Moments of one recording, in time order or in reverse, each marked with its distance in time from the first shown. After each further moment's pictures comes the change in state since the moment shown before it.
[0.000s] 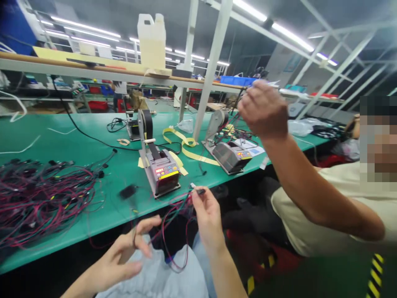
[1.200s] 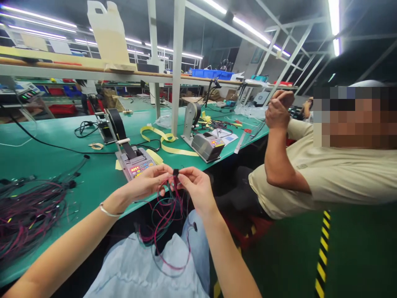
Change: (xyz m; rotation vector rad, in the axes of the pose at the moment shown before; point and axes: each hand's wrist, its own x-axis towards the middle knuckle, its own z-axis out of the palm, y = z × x) left_hand 0.165 0.059 0.017 -0.462 -0.258 -0.094; right_hand 0.020 -0.047 -0.035 0.034 -0.032 0.069
